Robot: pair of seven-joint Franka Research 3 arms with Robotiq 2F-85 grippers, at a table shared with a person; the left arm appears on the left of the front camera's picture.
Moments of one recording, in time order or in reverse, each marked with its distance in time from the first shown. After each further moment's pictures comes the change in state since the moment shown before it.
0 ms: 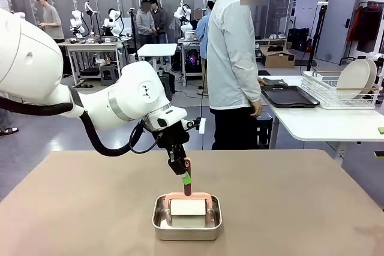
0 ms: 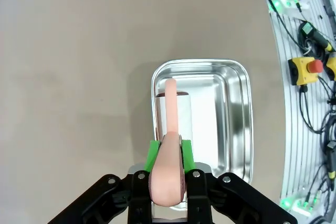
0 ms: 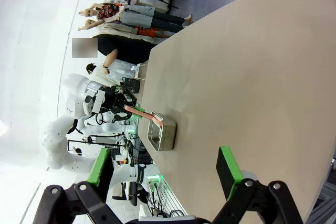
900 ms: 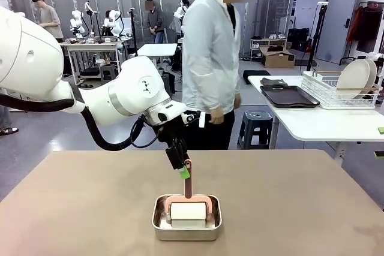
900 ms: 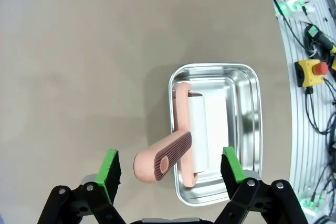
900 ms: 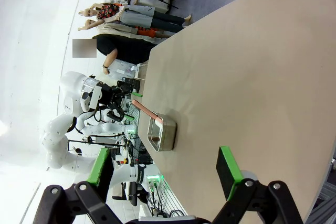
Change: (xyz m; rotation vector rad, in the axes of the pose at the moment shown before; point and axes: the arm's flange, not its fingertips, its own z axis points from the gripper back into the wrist) left arm 0.005 0.009 0.013 0.033 -0.007 -0.013; right arm 0.000 0.000 0.000 0.000 0.000 0.000
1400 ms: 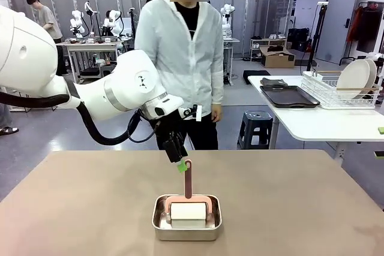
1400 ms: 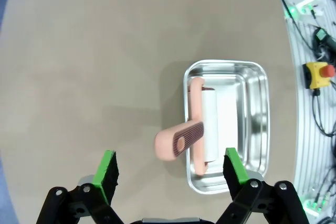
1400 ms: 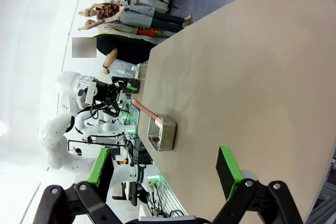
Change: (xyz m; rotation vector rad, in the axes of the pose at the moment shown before) left arm -0.004 0.005 0.027 0.070 0.000 0.018; right arm 0.000 0.000 0.000 0.000 0.000 0.000
